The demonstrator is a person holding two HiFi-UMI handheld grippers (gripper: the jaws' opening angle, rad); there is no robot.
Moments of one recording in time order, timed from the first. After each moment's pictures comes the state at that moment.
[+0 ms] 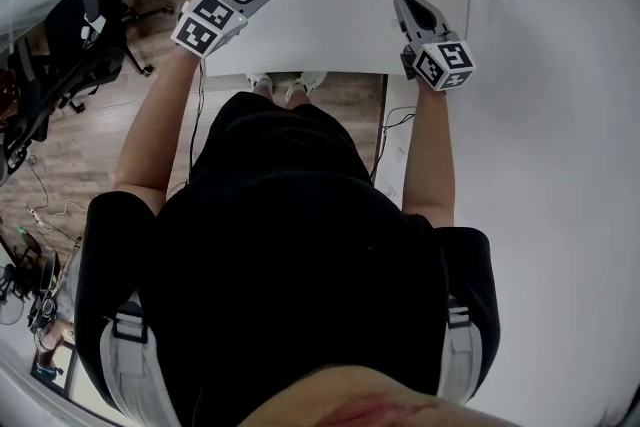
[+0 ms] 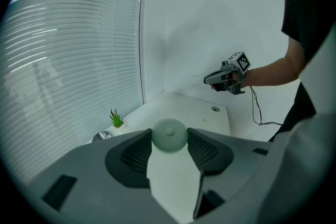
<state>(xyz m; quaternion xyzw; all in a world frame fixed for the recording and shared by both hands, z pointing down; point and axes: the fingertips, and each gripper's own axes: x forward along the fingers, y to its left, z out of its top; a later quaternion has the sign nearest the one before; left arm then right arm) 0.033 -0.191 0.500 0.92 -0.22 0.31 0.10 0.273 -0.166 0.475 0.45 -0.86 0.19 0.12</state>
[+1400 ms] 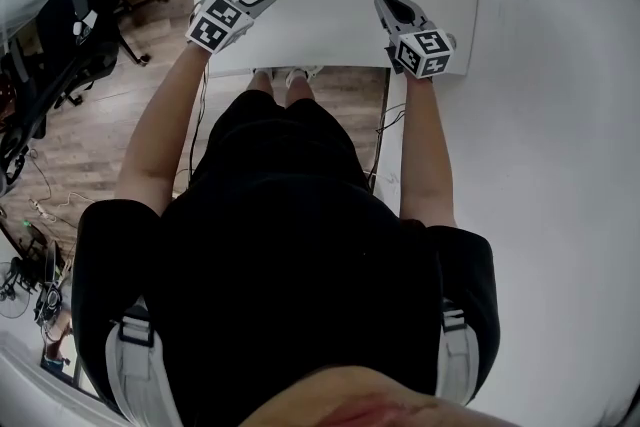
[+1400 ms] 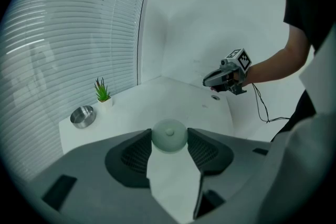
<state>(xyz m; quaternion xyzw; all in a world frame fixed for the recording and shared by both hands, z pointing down) 0.051 -0.177 0.607 0.91 -0.20 0.33 0.15 0.265 -0.155 0.587 0.43 -0.85 0.25 0.17</state>
